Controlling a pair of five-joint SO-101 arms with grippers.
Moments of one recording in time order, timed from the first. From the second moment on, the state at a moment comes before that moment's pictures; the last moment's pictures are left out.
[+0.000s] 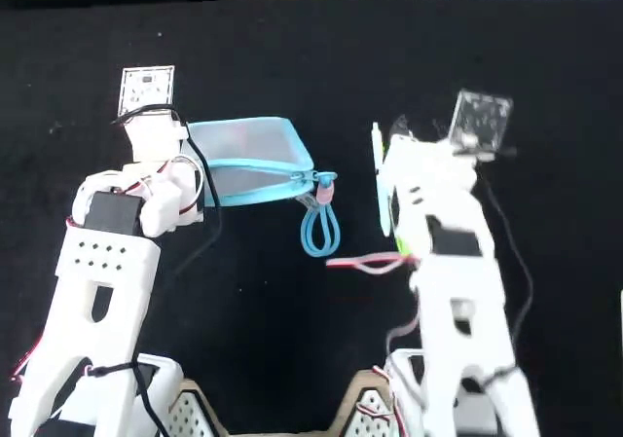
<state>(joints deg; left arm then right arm) 2.2 -37.1 37.1 63.0 7.5 2.5 -38.2 59.8 14.4 -9.5</state>
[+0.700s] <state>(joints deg) 2.2 -37.1 37.1 63.0 7.5 1.0 1.5 34.9 15.9 -8.5</state>
